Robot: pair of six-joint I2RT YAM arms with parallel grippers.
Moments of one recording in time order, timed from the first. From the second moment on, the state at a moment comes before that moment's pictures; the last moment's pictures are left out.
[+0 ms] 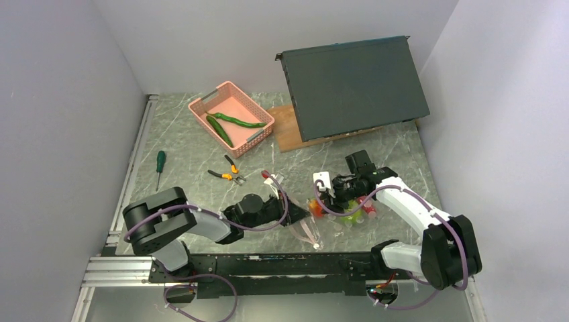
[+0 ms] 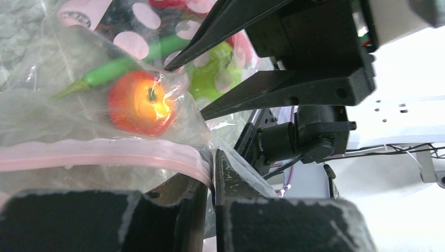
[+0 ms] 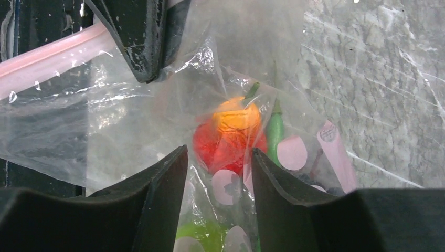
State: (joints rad) left arm -1.08 1.60 0.40 1.06 0.10 -0.91; right arm 0.36 1.22 0.70 -0.67 -0.82 -1.11
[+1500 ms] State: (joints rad) left arm -1.04 1.02 0.30 0.57 0.11 -0.62; right arm 0.39 1.19 0.71 -0.66 -0.82 -1.04
